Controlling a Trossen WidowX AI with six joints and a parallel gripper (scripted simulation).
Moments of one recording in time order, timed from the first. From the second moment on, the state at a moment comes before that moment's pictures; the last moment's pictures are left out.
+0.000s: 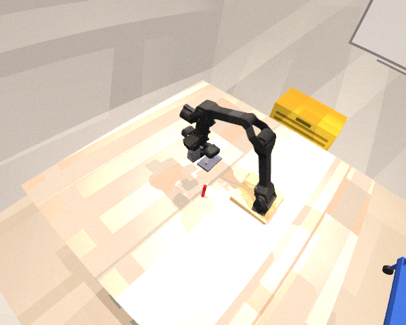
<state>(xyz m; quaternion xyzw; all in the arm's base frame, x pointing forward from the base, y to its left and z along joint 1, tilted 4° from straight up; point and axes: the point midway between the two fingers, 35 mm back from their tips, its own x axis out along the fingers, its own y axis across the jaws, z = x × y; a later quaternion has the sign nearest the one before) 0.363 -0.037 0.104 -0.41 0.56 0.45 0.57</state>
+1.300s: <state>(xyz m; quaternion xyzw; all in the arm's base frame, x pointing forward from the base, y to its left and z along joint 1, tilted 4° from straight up) 0.328 -0.120 0.055 -0.45 0.53 0.48 0.53</state>
